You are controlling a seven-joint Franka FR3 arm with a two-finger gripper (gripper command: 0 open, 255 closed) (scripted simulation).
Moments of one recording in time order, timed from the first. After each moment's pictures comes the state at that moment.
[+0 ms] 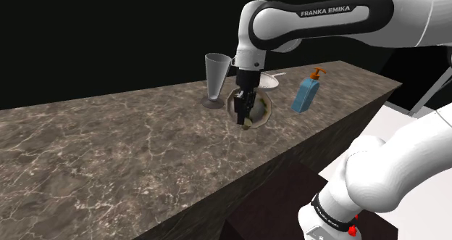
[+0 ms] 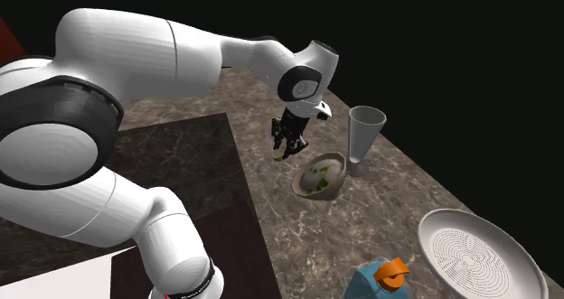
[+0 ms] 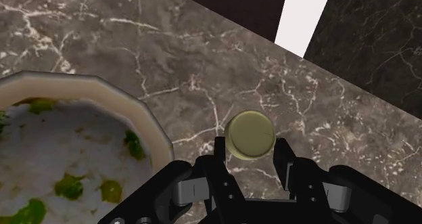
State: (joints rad) arm 0.16 -0.36 0.02 -2.29 0.22 1.69 -0.13
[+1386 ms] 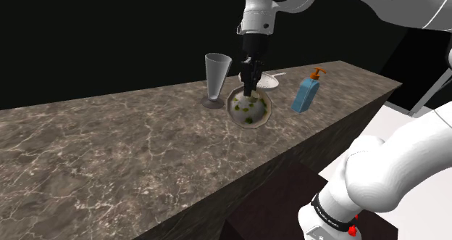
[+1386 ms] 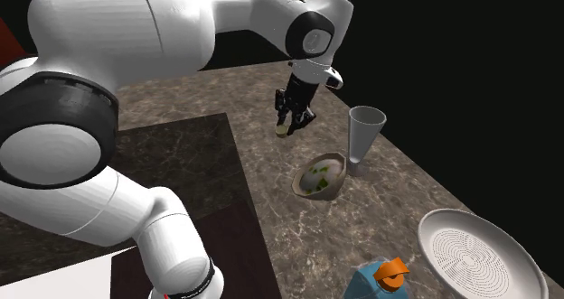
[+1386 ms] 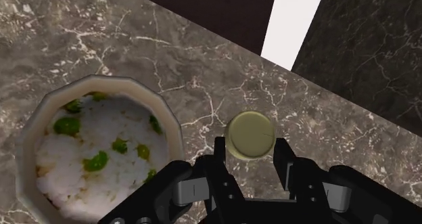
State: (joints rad) arm 0.15 -0.35 0.00 -2.02 0.20 1.44 -0.10
